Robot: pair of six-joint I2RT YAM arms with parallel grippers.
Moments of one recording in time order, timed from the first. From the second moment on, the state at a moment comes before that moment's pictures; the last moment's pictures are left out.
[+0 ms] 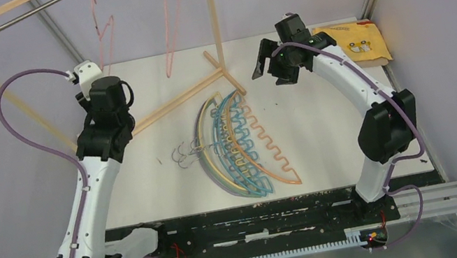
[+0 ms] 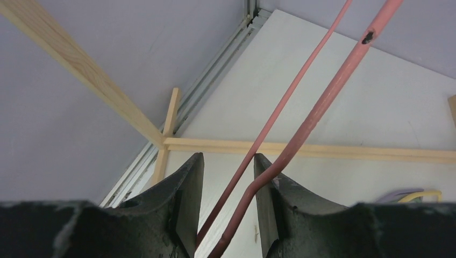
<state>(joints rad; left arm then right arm) -0.22 1.13 1.31 -0.64 -0.77 -0.26 0.35 1.77 1.69 -0.78 -0.14 0.67</state>
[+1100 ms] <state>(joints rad) -0.24 1.07 1.21 -0.32 -0.75 -0.17 0.34 1.78 1.70 -0.78 -0.15 0.67</state>
